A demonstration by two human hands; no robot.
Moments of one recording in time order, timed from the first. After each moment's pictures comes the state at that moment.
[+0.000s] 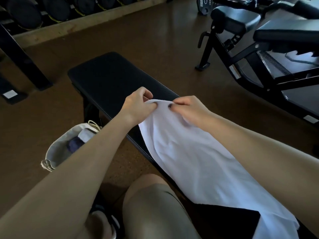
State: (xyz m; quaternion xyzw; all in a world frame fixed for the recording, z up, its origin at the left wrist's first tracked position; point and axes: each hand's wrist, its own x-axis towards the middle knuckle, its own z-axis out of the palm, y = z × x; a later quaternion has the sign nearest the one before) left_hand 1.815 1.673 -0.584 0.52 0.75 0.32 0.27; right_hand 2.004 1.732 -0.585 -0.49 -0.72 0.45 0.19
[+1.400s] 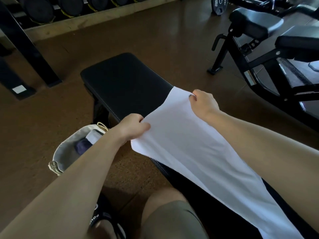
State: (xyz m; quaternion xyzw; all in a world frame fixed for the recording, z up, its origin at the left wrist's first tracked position) left_hand 1.742 1.665 -0.616 0.47 0.77 0.18 0.39; right_hand 1.958 1.823 -0.624 -0.59 -0.78 0.18 0.12
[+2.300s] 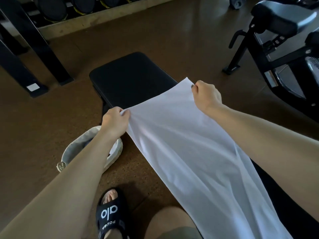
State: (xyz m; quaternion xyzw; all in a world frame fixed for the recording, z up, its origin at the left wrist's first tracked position) left_hand 1.683 1.679 -0.632 0.35 0.87 0.27 0.23; right_hand 1.906 1.885 -0.649 -0.56 -0.81 0.09 0.15
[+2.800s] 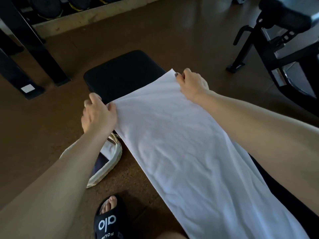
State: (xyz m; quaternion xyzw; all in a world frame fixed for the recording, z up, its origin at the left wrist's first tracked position) left_hand 1.649 1.704 -0.638 0.30 0.92 0.23 0.07; right_hand 1.839 1.933 -0.658 -0.54 -0.82 0.14 0.13
